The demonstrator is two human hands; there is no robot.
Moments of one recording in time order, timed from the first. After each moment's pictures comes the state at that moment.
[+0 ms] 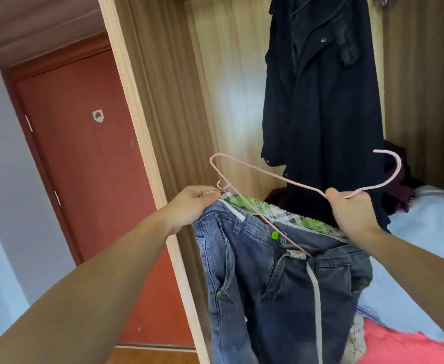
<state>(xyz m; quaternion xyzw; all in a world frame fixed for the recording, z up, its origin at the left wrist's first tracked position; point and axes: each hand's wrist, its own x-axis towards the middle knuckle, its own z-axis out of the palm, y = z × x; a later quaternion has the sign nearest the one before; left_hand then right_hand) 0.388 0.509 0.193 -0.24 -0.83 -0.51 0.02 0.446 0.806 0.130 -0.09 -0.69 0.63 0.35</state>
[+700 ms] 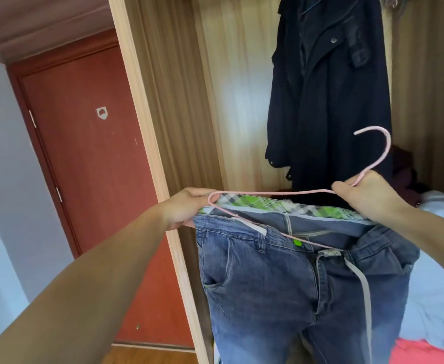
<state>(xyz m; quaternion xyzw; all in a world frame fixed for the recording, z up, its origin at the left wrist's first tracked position) 0.368 0.488 0.197 -0.22 -0.83 -0.51 -0.08 0.456 0.829 0.173 -0.04 -0.87 0.40 0.29</state>
